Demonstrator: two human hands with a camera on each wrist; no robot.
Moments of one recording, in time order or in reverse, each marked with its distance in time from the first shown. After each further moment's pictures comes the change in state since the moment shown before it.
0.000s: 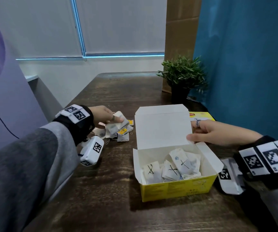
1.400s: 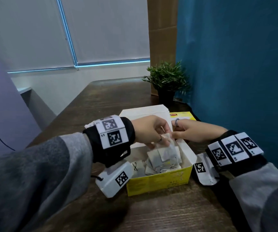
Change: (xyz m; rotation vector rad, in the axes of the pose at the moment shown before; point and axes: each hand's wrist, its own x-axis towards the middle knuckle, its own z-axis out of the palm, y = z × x) left_hand -0.087 0.107 0.129 0.156 -0.283 0.441; right_hand -0.011 -0.015 0.003 -0.221 0.144 0.005
